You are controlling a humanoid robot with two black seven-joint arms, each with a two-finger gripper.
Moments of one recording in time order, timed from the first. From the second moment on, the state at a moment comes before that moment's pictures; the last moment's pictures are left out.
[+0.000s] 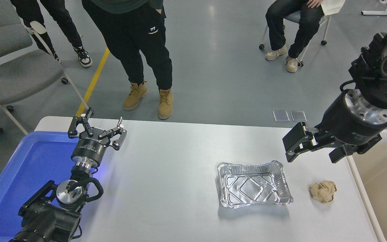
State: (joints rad) left arm -0.46 0.09 -1.20 -0.58 -0.23 -0.66 -0.08; right arm 2.48 -0.33 -1.36 1.74 -0.06 0.71 -0.03
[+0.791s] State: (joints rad) left arm -0.46 0.09 -1.20 -0.58 -0.23 -0.66 -0.08; right arm 2.36 -0.29 -1.32 1.69 -0.07 0.63 -0.03
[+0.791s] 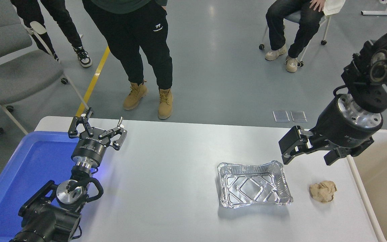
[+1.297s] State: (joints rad) left arm -0.46 0.09 -1.20 -0.58 -0.23 -0.66 -0.08; right arm 2.03 -0.20 -1.27 1.56 -0.15 0.30 -0.03
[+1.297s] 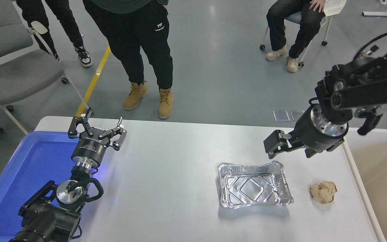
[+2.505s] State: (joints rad) left arm -0.46 0.09 -1.20 -0.58 -0.23 -0.66 -0.08; right arm 1.40 0.00 -1.36 1.07 -0.24 -0.02 -0.03
